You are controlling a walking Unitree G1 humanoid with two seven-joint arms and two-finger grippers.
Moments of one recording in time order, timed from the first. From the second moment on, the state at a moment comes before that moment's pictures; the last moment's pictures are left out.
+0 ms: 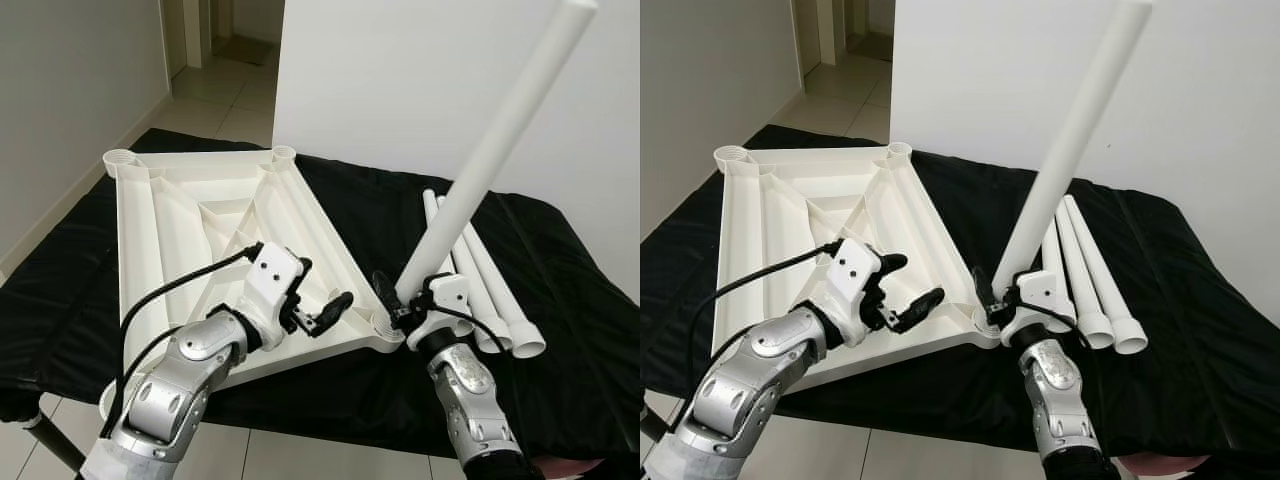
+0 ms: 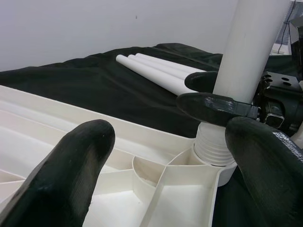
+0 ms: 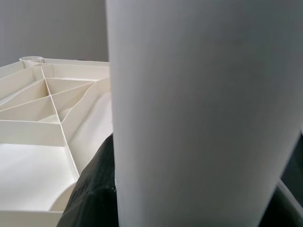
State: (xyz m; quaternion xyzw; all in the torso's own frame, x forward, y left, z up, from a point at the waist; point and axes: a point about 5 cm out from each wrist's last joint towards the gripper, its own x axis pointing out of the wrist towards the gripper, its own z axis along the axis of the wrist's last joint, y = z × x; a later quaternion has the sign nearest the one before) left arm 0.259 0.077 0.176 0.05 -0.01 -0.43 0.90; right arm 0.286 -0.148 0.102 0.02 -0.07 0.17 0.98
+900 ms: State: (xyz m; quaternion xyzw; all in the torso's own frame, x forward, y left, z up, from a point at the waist) left arm 0.274 0.067 0.197 0.02 -0.03 -0.45 0.89; right arm 0.292 -0.155 0.127 0.07 -0.06 0.26 0.96
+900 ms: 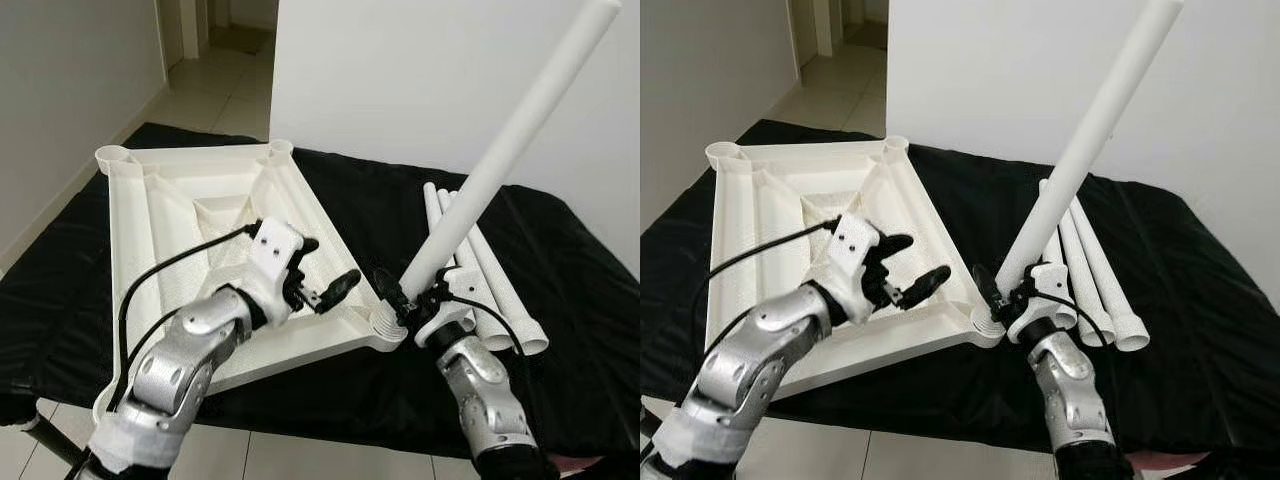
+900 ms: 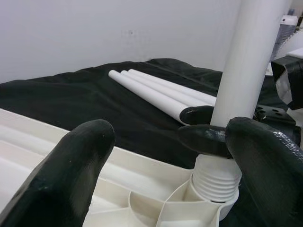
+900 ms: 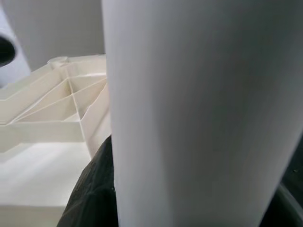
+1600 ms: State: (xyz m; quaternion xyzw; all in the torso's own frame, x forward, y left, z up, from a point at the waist) left arm 0.280 0.045 0.249 -0.05 -0.05 -0.52 0.85; right arm 0.294 -0.152 0.167 -0.08 -0.02 0.46 0.88
